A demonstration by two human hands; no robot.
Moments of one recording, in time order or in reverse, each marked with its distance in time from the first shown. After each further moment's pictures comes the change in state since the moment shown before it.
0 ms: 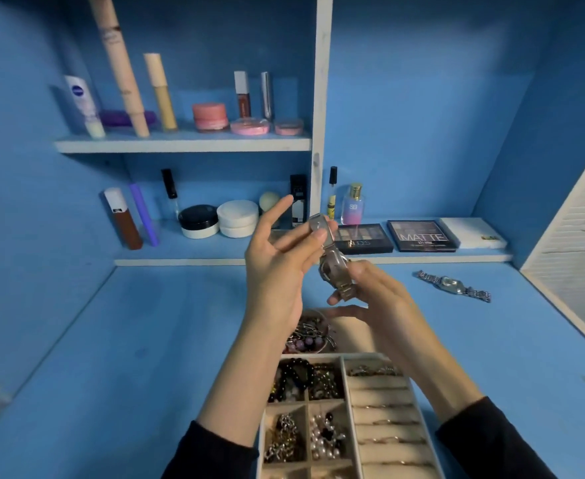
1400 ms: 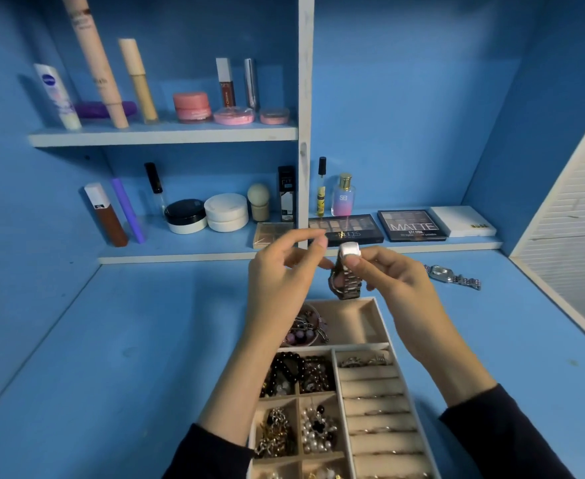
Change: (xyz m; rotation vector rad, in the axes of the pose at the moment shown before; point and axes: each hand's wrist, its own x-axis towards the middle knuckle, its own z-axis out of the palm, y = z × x) left_hand -0.010 -0.017 -0.012 0.713 -0.091 0.161; right_hand -0.007 -0.015 -0.012 -0.150 0.105 -0.162
